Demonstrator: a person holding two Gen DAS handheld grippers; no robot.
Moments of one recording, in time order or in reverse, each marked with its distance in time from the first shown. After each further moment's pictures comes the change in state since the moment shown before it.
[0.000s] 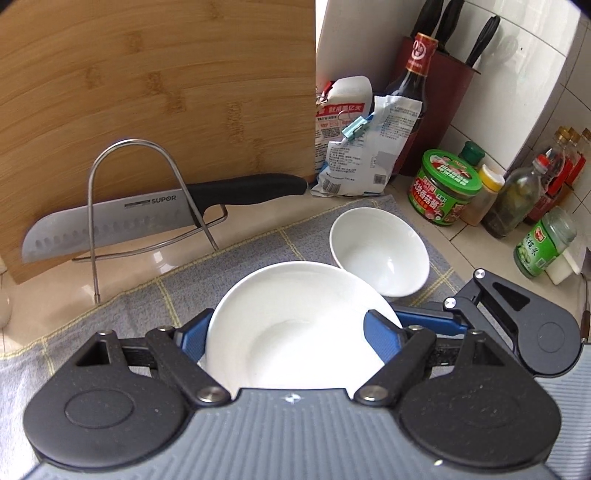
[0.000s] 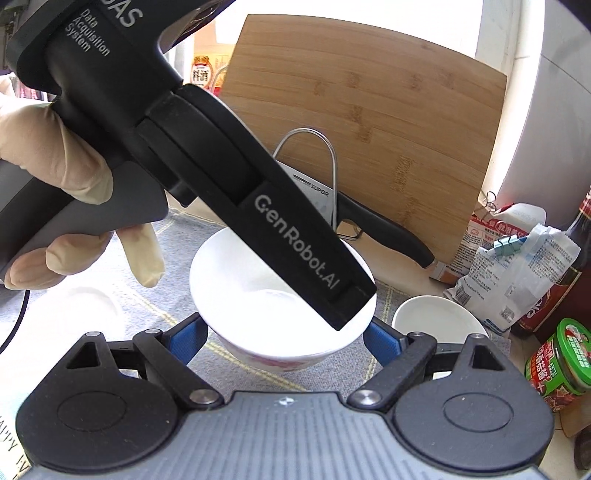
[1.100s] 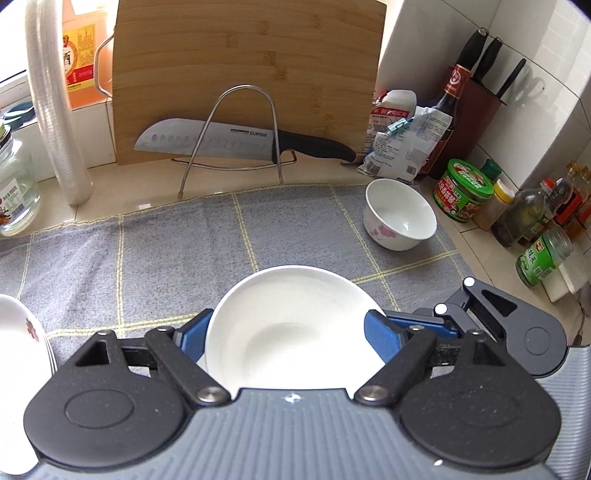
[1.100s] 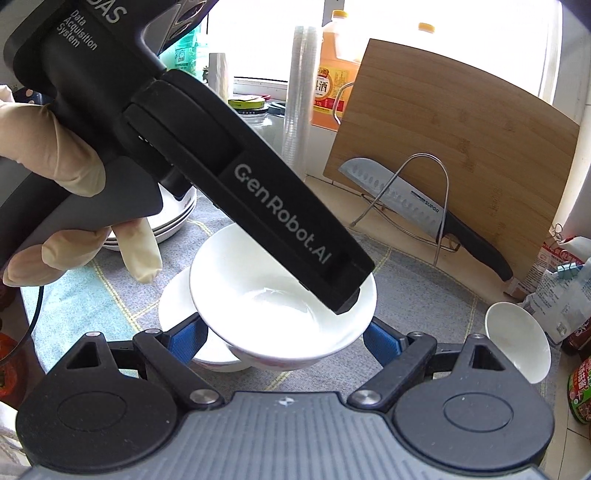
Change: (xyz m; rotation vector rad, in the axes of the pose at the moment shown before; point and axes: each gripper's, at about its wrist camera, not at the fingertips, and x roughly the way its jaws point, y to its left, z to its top) left arm -0.083 0.012 -0.086 -0.222 -0.022 0.103; right arm -0.044 0.070 -0.015 -0.121 -0.007 0.213
